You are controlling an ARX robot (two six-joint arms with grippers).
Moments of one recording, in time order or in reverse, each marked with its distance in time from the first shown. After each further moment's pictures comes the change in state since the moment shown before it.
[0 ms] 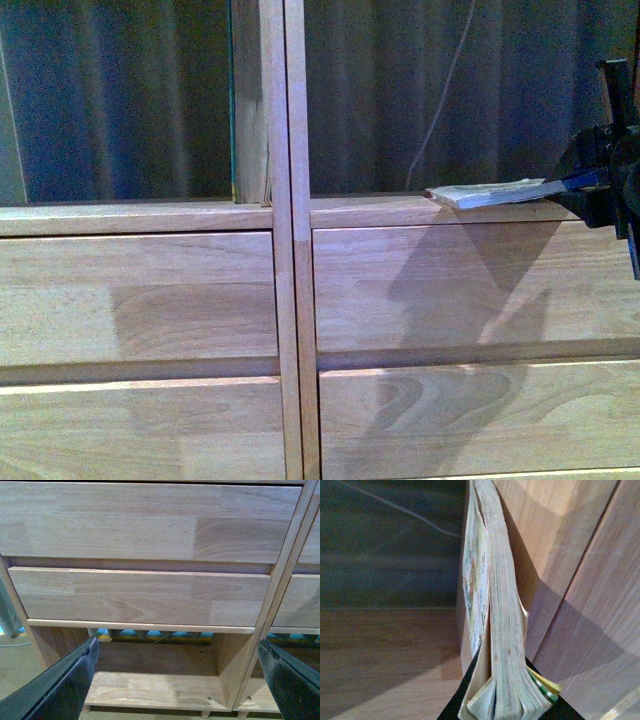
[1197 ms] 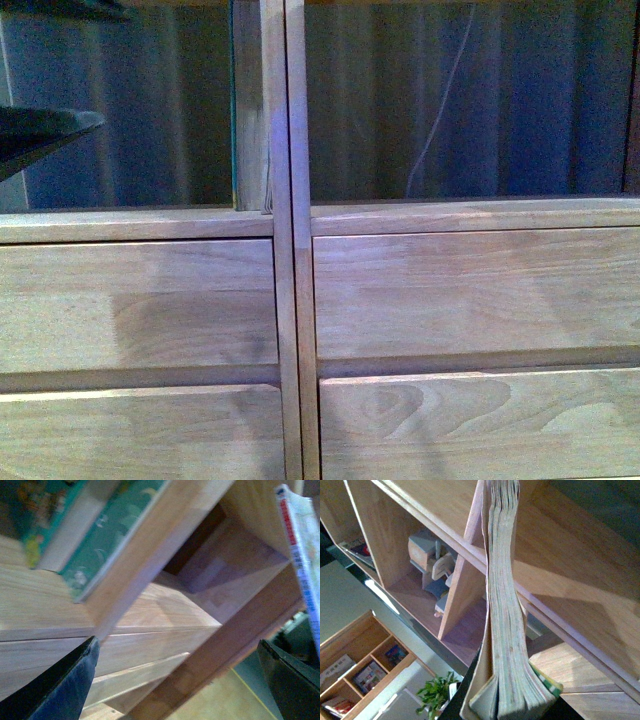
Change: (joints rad) left arm -0.005 1.414 1.093 0.516 0.790 -0.748; right arm 0.035 -0.384 -0.230 0.510 -0.401 -0.172
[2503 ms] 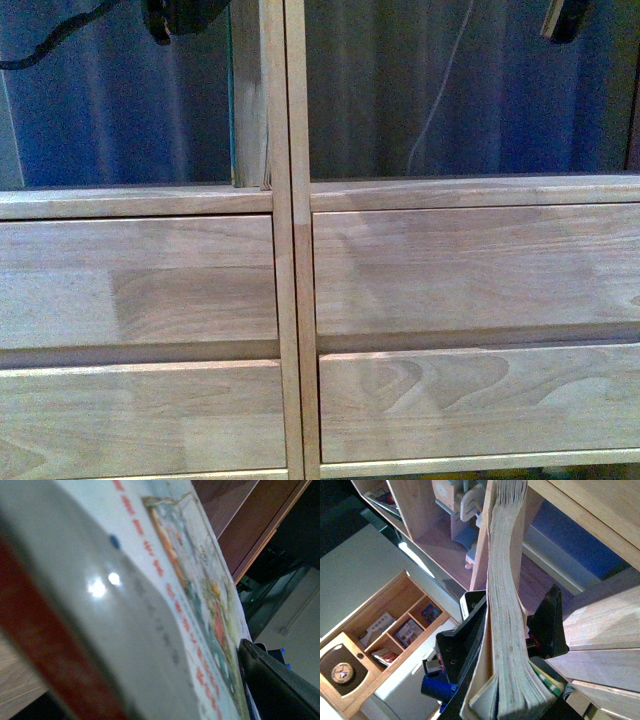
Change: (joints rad) left arm -0.269 0.160 0.205 0.249 -0.058 -0.146; right arm 0.244 0.041 -0.057 0.108 -0.010 -0.013
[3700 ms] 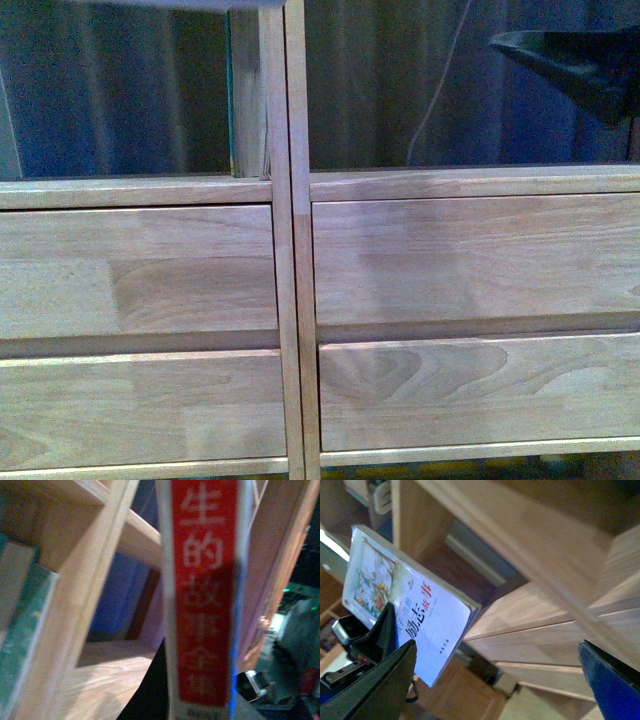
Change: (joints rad) left arm 0.217 -0.182 -0.154 0.001 -0.108 0.369; right arm -0.206 -0.052 -0.004 -0.377 -0.052 -0.289
